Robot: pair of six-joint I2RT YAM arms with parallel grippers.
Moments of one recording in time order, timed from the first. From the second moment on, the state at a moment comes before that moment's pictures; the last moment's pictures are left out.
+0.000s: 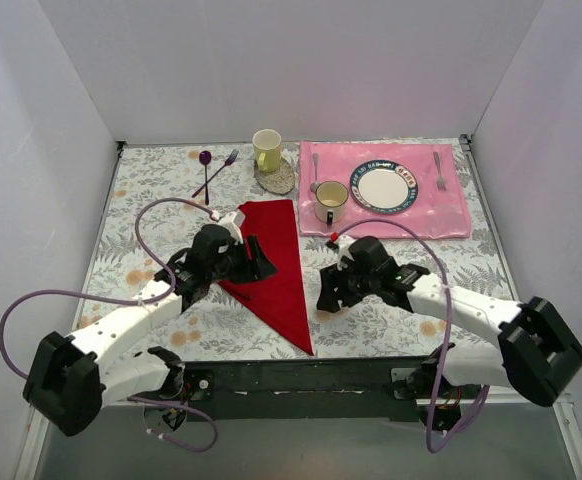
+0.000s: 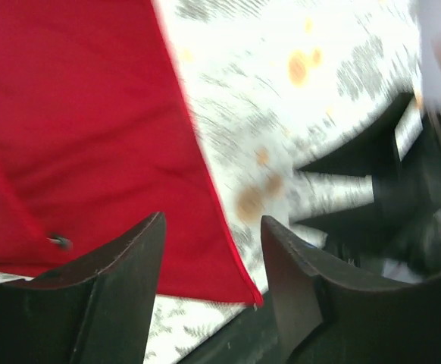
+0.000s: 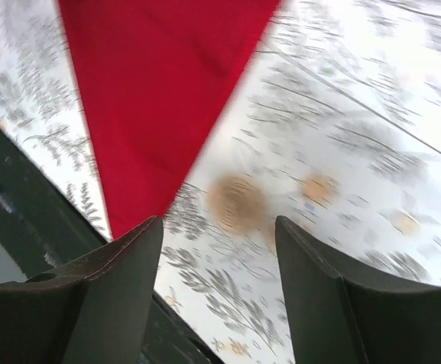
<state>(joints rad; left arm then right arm) -0.54 1.11 0.65 -0.16 0.21 -0.71 0.78 1.27 0.63 -0.18 -0.31 0.34</state>
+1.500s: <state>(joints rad) -1.50 1.58 0.85 -0.31 -0.42 -0.23 0.52 0.79 0.59 -0.54 -0.19 0.39</state>
